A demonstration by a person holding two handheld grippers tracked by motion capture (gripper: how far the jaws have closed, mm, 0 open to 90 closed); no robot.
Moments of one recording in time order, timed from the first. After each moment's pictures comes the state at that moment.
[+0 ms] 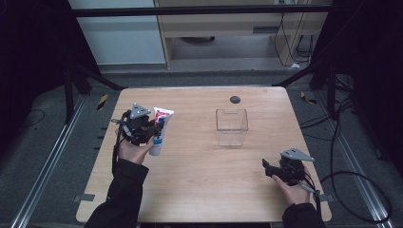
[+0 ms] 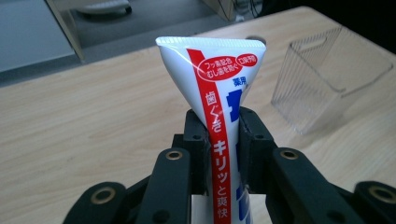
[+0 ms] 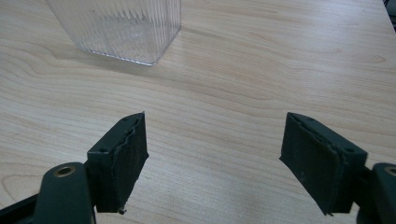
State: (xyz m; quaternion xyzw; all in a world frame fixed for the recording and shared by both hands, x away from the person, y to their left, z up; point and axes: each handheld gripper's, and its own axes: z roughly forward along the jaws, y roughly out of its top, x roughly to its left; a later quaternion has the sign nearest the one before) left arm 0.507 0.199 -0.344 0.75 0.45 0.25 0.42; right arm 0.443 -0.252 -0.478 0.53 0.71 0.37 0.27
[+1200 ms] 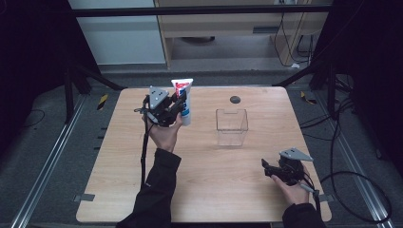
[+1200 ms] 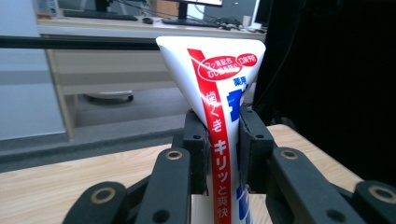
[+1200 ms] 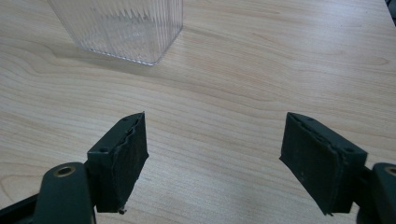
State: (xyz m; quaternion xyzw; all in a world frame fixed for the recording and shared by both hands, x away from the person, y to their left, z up) left arm 0.536 0.128 -0.326 0.63 0.43 0.31 0.57; right arm 0.444 -0.251 -0.479 0.53 0.71 0.37 0.27
